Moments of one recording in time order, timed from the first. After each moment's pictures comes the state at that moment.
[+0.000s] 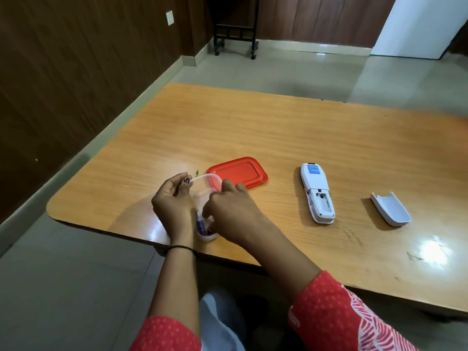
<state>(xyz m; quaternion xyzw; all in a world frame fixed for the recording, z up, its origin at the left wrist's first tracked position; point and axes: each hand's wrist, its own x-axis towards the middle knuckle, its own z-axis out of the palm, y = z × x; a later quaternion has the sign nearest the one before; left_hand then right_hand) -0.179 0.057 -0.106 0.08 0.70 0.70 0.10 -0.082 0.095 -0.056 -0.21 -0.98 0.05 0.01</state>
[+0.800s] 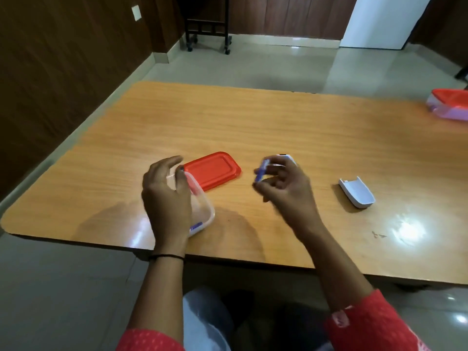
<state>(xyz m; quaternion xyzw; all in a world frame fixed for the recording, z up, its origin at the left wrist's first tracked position) -0.139 0.059 -0.075 0.33 0.75 0.57 -0.07 0.026 0.141 -0.058 -0.35 -0.64 0.54 0.41</state>
